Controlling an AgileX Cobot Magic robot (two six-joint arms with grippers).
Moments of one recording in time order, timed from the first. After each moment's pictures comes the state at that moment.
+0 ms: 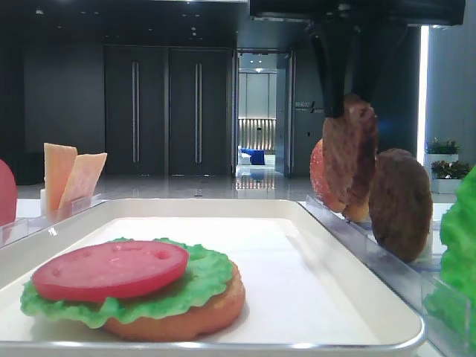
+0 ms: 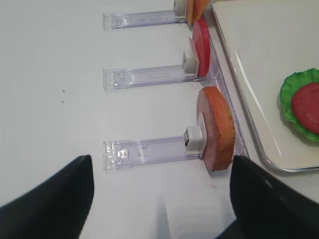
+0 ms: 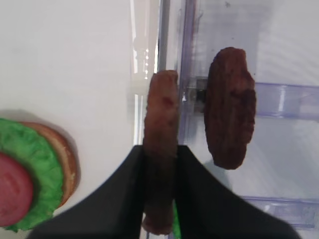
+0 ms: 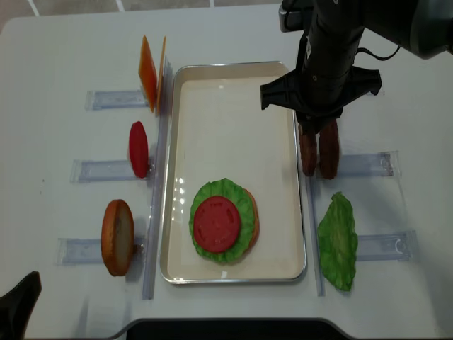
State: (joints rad) left arm -0.01 0.06 -0.47 -0.03 1.11 0.07; right arm 0.63 1.78 -1.46 -0.01 1.22 0.52
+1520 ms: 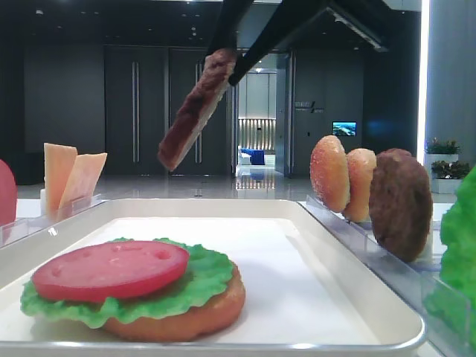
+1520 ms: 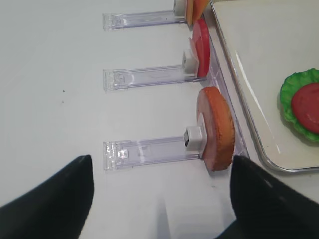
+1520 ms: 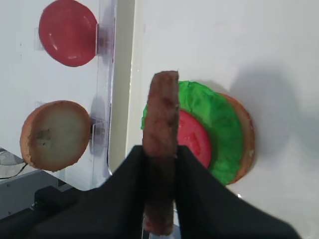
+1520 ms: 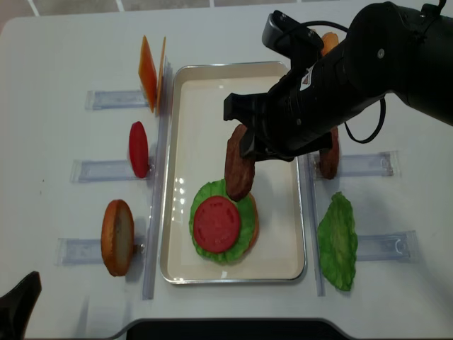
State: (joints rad) left arm -0.01 0.06 -0.47 -0.03 1.11 0.07; right arm 0.69 1.58 -1.12 0.57 0.72 0.26
